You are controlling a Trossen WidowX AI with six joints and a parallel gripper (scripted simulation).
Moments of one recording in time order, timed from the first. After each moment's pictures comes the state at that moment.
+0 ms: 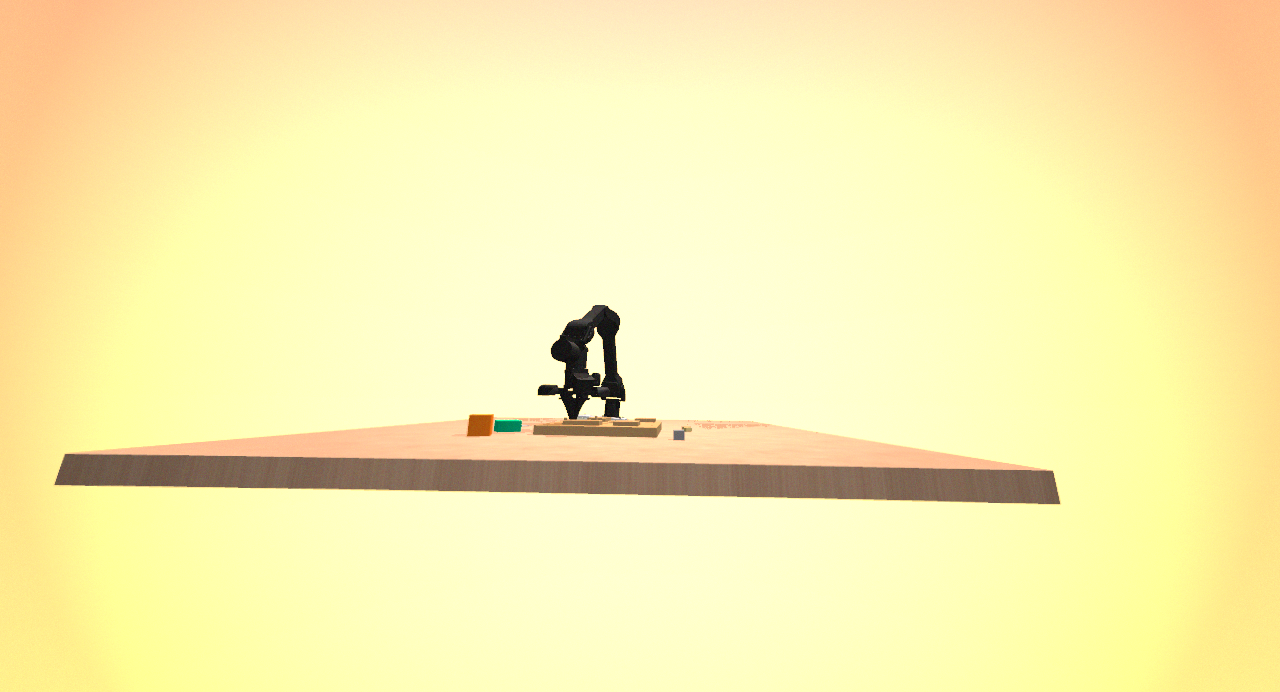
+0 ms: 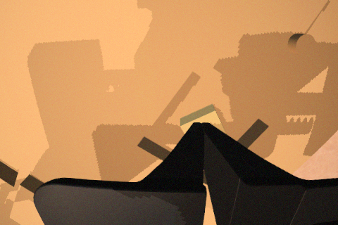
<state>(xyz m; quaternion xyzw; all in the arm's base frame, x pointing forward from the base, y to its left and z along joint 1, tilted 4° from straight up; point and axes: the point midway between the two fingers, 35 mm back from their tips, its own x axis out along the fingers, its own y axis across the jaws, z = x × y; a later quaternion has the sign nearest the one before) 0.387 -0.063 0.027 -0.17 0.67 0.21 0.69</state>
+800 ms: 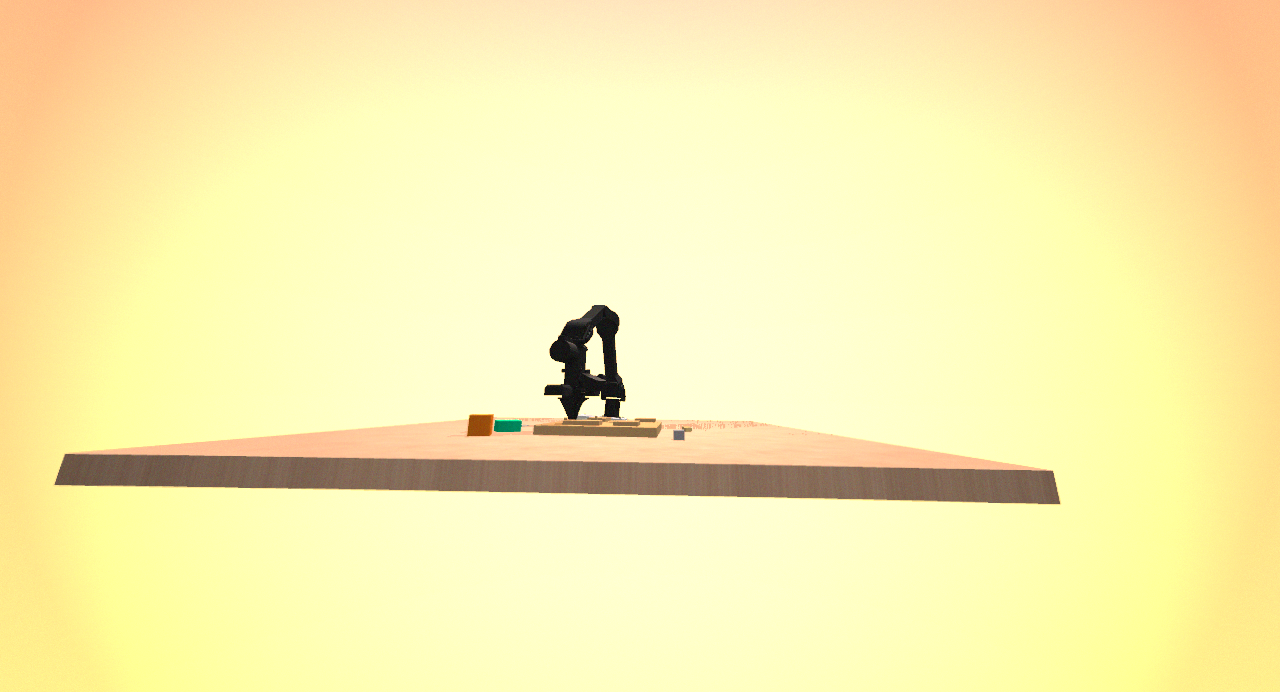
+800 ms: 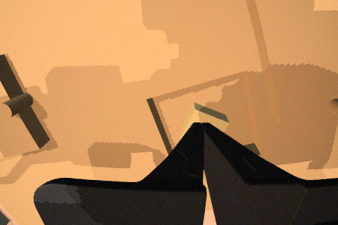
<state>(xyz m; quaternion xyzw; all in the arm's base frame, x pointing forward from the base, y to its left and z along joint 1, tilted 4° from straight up) 0.383 -0.065 0.029 -0.38 0.57 0.42 0.59</state>
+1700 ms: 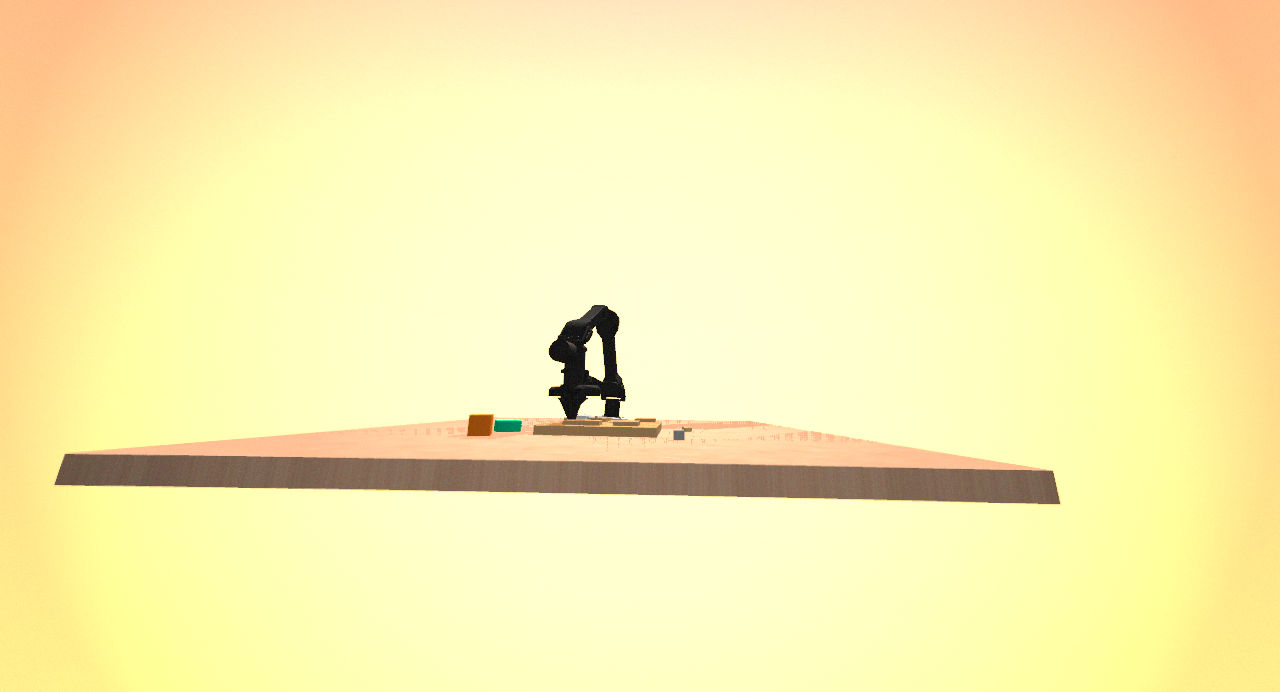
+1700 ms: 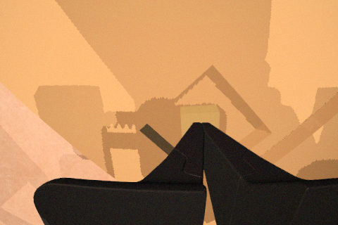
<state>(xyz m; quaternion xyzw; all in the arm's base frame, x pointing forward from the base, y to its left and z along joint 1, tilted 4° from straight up) 0.384 -0.067 0.029 -0.64 0.27 0.65 0.31</state>
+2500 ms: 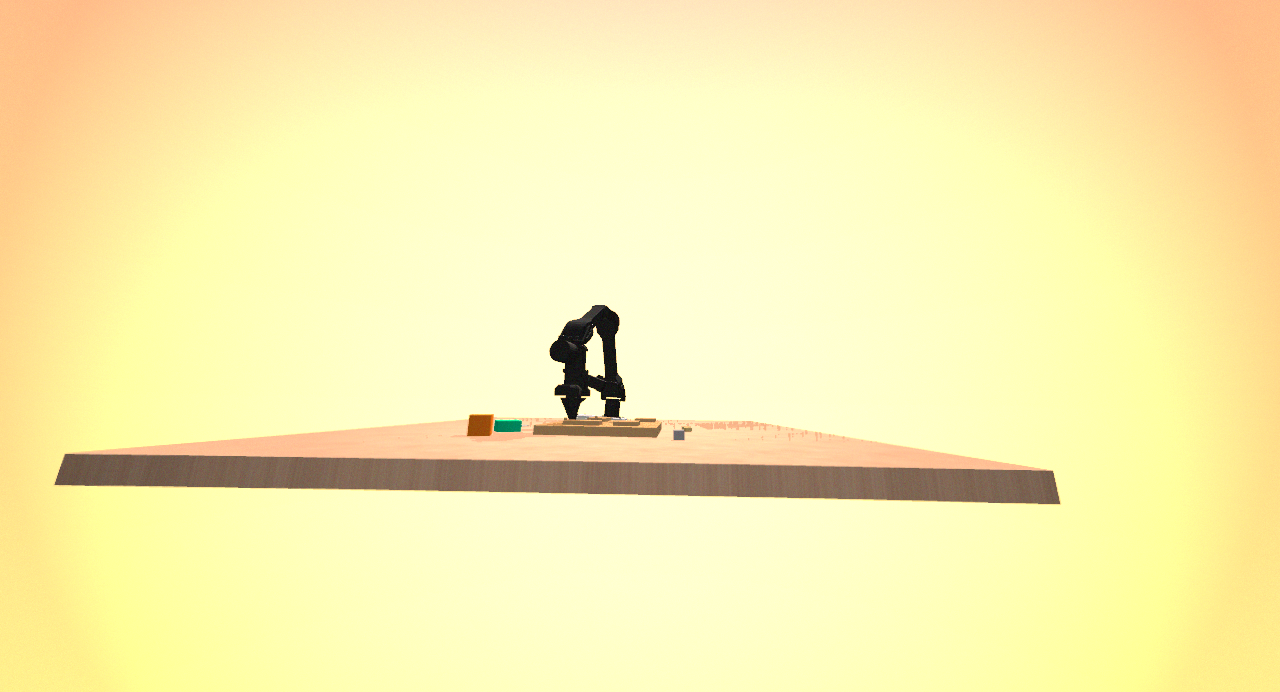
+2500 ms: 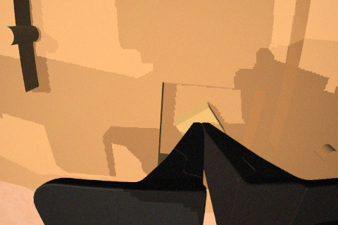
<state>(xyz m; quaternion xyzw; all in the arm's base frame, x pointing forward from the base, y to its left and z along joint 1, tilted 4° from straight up) 0.383 -0.065 0.029 -0.49 0.48 0.52 0.51</state>
